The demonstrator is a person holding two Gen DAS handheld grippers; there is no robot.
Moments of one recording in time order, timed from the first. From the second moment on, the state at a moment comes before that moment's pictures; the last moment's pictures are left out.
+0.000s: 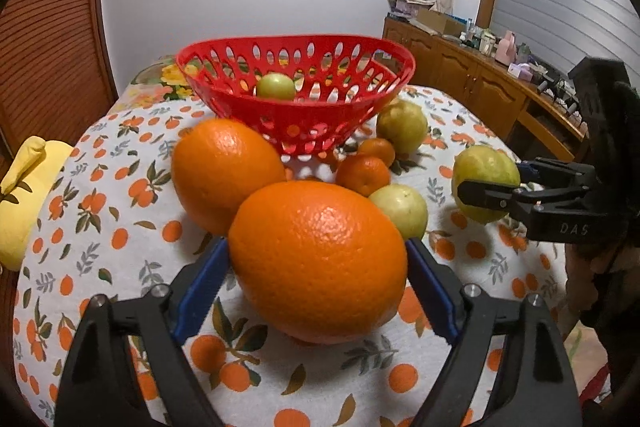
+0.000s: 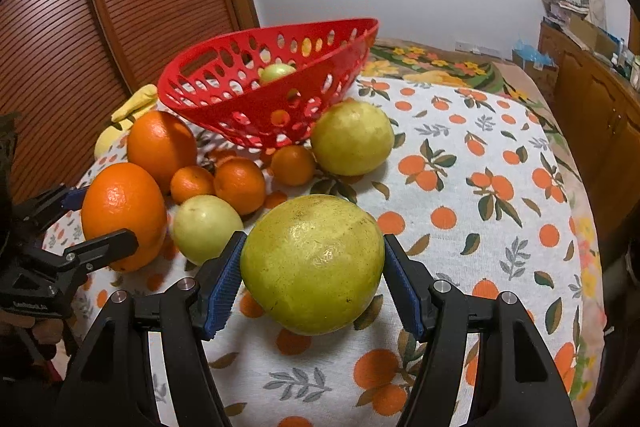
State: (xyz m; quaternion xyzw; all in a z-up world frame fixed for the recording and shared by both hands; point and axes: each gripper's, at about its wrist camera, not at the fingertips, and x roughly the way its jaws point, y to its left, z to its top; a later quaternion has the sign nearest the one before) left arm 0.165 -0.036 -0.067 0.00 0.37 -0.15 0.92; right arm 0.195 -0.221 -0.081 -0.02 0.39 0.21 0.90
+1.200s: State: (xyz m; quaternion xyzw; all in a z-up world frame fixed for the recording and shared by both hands) left arm 0.256 -0.023 0.021 0.03 0.33 -0.15 0.93; right arm 0.256 -0.204 0.009 -0.03 0.31 0.25 0.92
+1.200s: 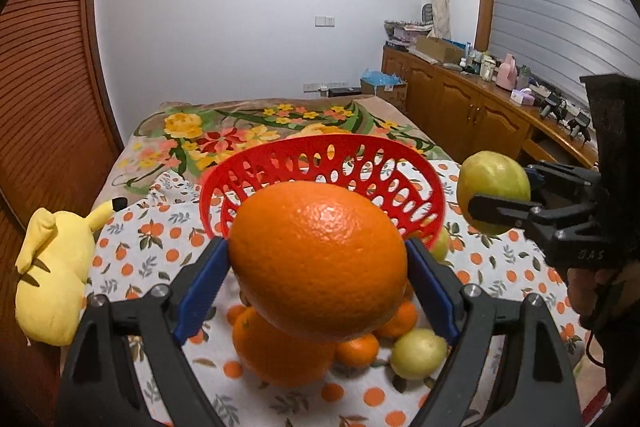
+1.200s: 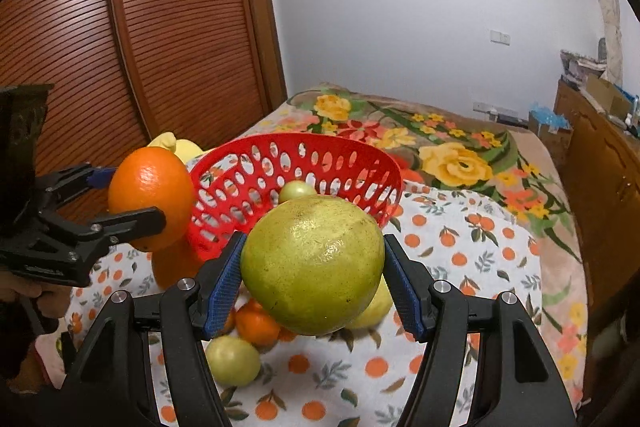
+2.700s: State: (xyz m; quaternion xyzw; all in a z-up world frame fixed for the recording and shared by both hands) left arm 0.341 -0.061 -0.029 0.08 0.41 -0.15 0.89; right arm 0.323 -0.206 -0.003 -0.04 0.33 0.26 0.91
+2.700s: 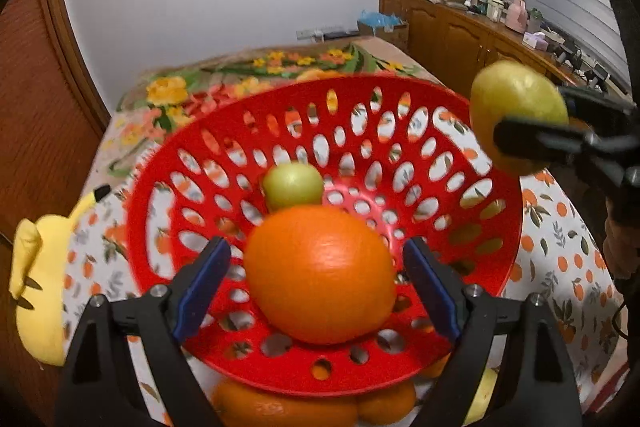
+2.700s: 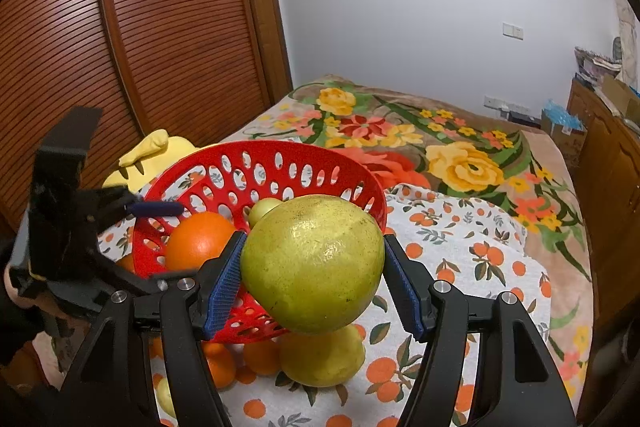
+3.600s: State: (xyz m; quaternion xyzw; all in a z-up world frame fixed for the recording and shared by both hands) left arm 0.307 0.008 -0.018 0.03 0.39 -0.08 0.92; right arm 0.327 -0.156 -0.029 -0.09 0.36 0.26 0.89
